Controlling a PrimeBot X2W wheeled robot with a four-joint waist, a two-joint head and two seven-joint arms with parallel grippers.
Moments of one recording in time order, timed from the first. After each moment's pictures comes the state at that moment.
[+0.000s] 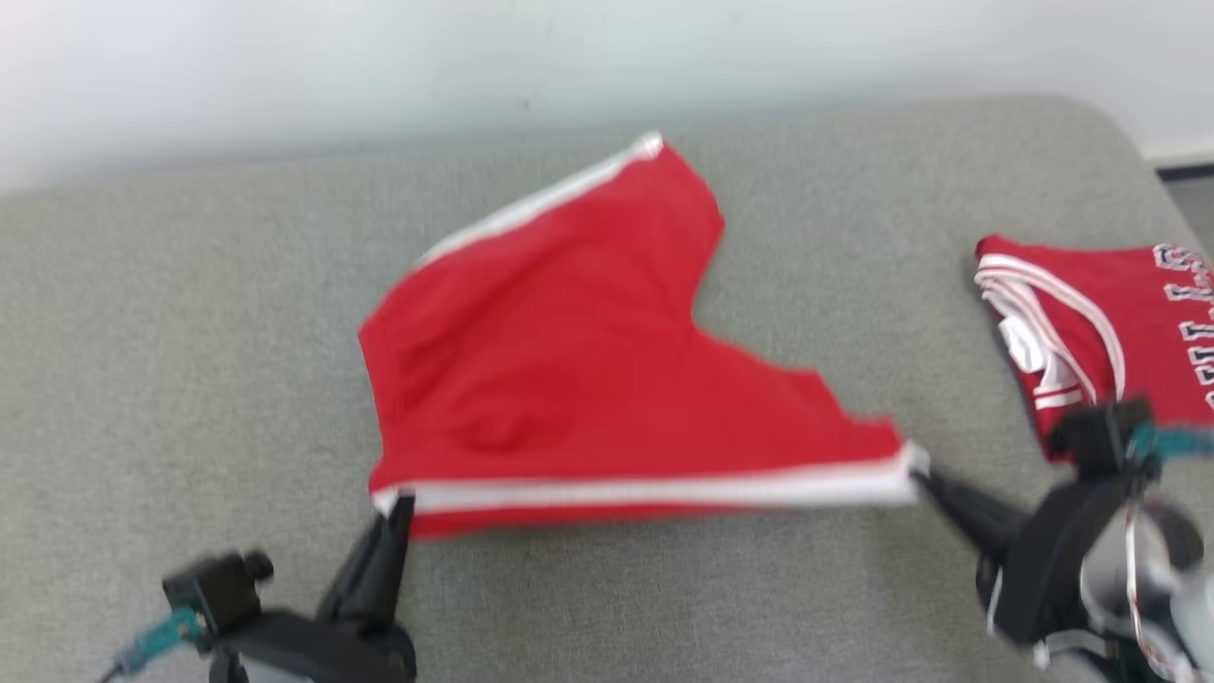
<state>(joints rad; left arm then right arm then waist) -0.24 0.32 -0.45 0.27 -0.99 -0.09 -0.26 -0.24 -0.53 0.29 0.03 0.81 0.13 0.48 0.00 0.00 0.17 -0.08</state>
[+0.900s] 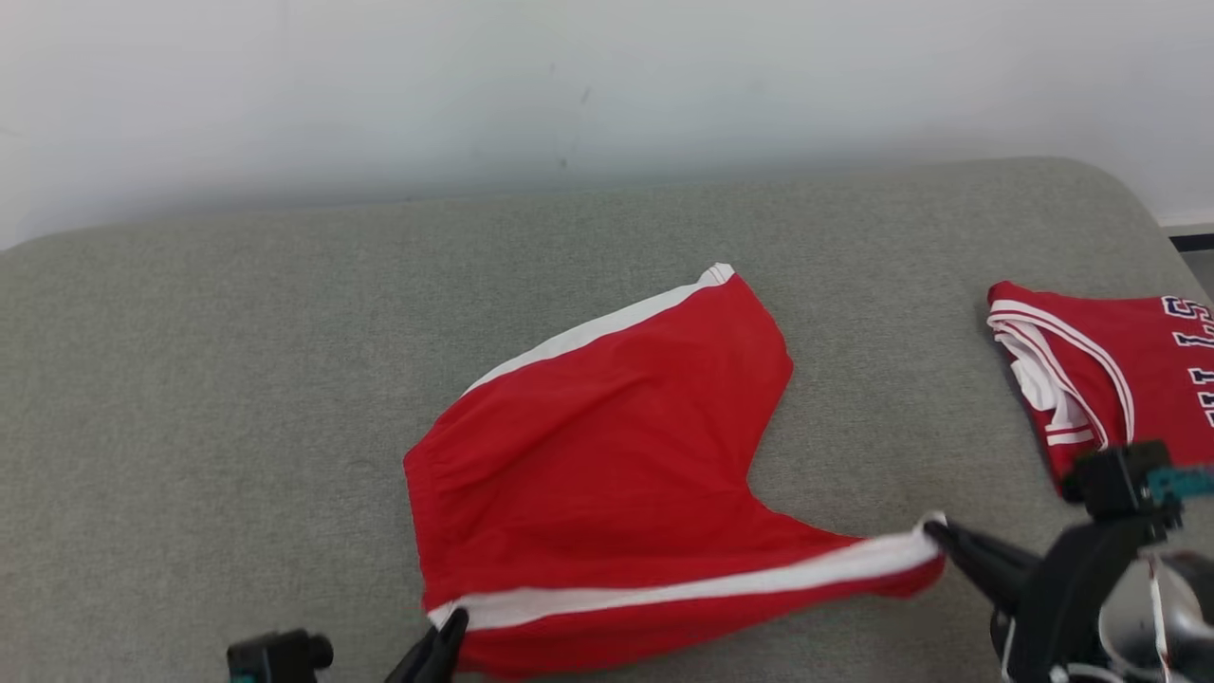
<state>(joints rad) -0.03 0.39 -0.54 0.06 -0.99 0.06 -0.08 0.01 -0.35 0.04 -0.26 0.65 0.13 0.83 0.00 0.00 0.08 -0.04</state>
